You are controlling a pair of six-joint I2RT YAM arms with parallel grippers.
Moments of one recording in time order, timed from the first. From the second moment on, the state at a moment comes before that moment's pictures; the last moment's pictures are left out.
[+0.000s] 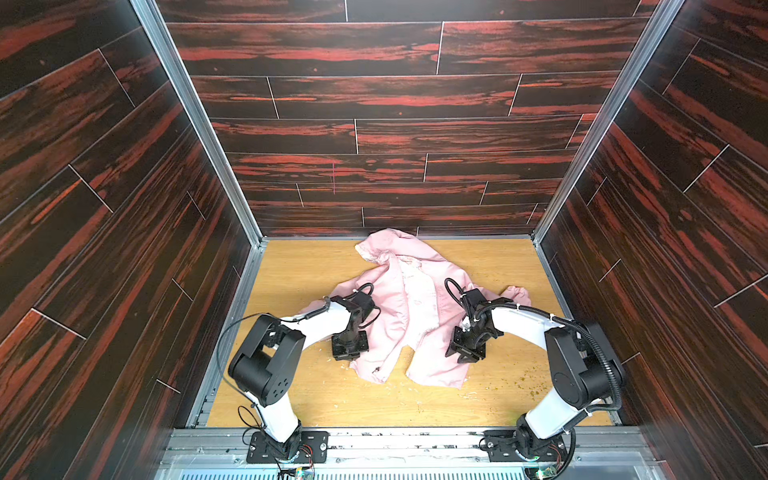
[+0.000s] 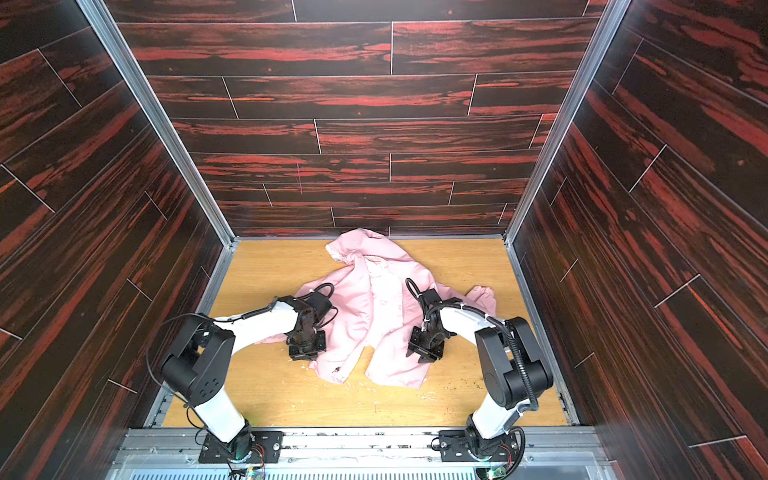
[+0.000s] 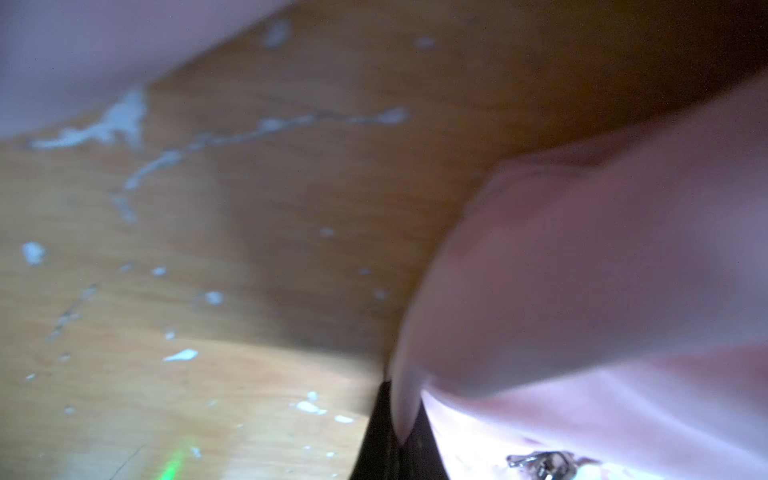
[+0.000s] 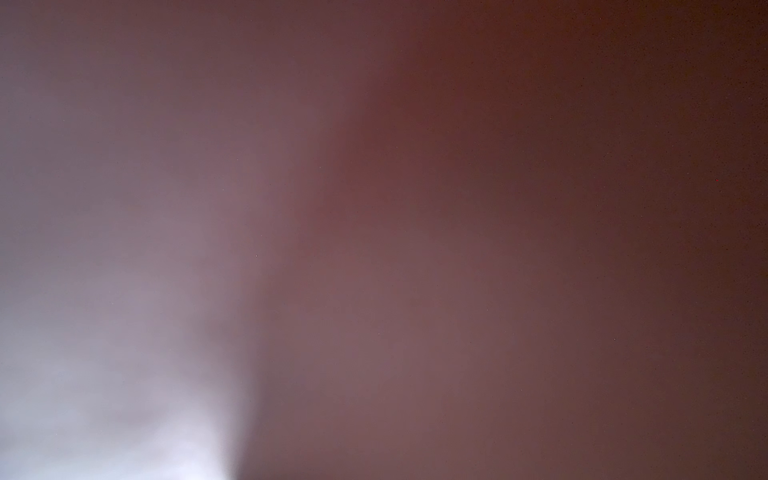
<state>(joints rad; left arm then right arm) -0.51 1.72 1.01 -0.90 0.09 -0.73 0.39 1.68 0.91 -0.79 -0.38 0.66</state>
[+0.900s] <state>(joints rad) -0.48 1.68 1.15 -0.69 0.44 -0.80 0.66 1.78 1.38 -0.88 -0.37 0.72</state>
